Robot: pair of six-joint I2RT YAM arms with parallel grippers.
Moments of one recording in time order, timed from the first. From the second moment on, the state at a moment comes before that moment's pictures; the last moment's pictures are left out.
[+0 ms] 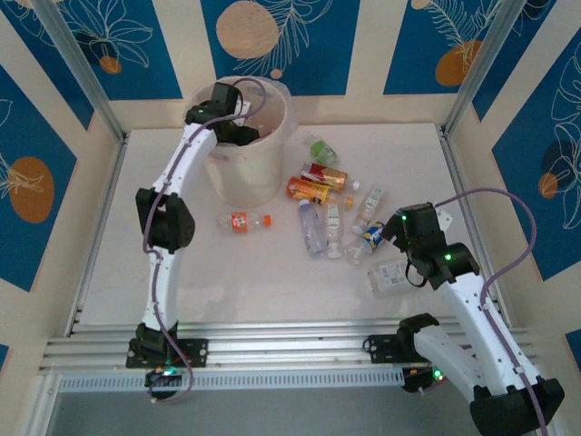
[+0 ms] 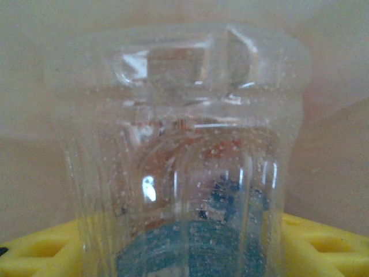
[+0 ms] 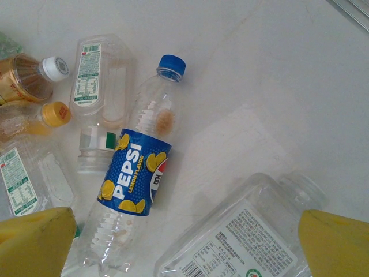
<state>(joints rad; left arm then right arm) -0.30 2.32 2.41 -1.04 0.05 -0.02 0.27 0.79 0.81 -0.95 0.36 0.78</state>
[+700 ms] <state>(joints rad) -0.30 2.33 2.42 -1.21 0.14 -0.05 0.27 0.78 0.81 -0.93 0.36 0.78</state>
